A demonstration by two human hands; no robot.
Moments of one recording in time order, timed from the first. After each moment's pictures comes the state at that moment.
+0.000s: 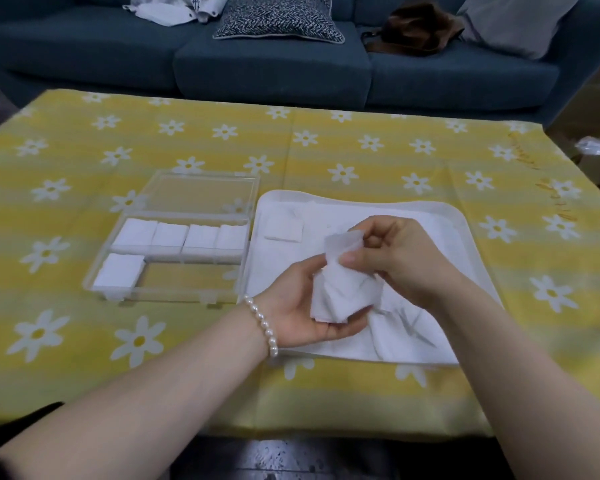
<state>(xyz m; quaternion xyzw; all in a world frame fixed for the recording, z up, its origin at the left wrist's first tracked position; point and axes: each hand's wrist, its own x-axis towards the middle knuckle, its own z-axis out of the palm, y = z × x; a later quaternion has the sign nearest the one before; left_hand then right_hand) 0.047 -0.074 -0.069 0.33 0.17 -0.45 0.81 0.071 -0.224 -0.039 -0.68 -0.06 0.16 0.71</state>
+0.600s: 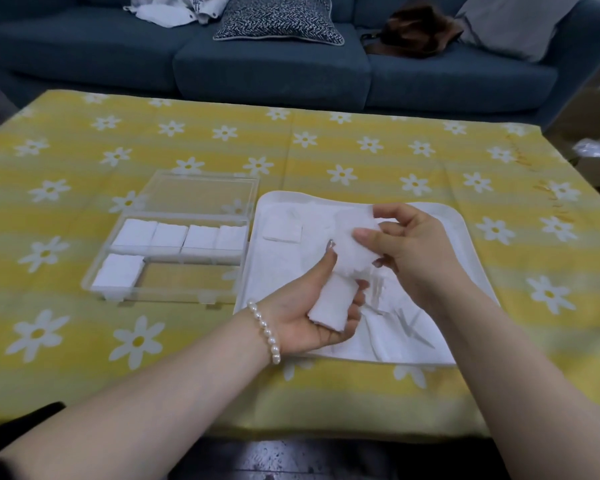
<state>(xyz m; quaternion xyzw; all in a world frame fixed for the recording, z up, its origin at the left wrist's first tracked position) 0.042 -0.082 -0.072 0.35 0.17 -0.45 0.81 0.064 -0.223 -0.025 -0.70 0.04 0.05 0.72</state>
